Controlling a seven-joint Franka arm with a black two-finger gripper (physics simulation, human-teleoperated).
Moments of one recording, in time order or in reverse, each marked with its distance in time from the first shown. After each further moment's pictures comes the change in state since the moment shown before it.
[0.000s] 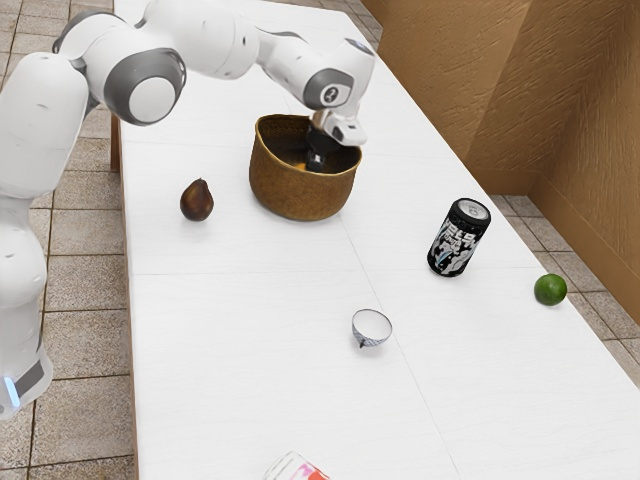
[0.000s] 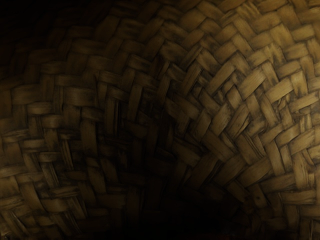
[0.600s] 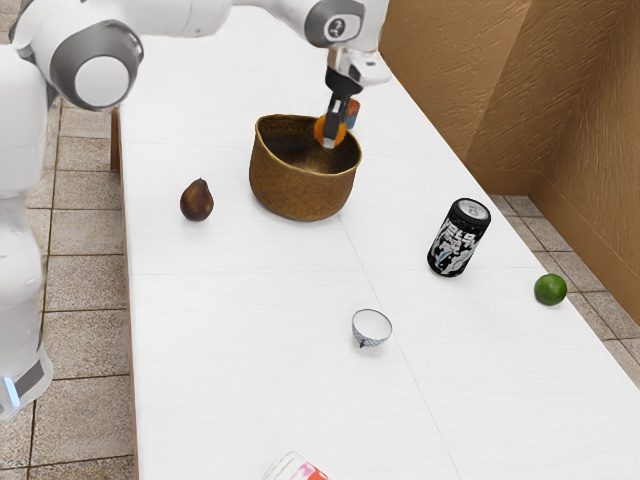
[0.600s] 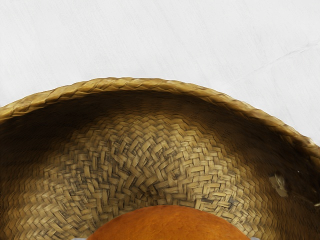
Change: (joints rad) arm -0.092 -0.237 -0.011 0.059 -0.001 -0.099 0.002
